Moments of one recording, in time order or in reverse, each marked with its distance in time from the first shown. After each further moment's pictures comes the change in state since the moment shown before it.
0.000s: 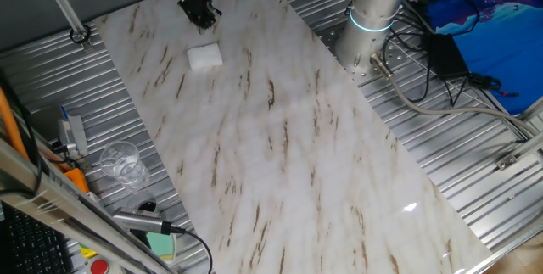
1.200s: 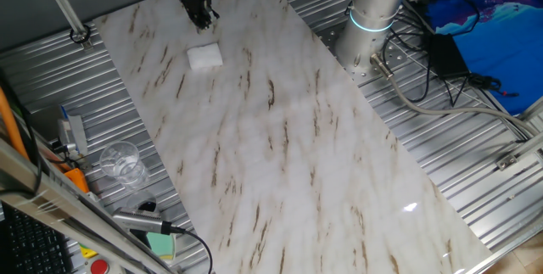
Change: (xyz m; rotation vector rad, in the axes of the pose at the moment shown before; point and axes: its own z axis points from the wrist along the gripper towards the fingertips) arm 0.000 -0.001 0.002 -0.020 -0.043 0.288
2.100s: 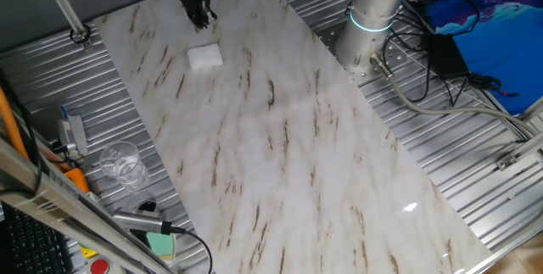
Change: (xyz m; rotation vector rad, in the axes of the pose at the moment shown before) arm -0.005 -0.002 0.001 0.019 0.001 0.020
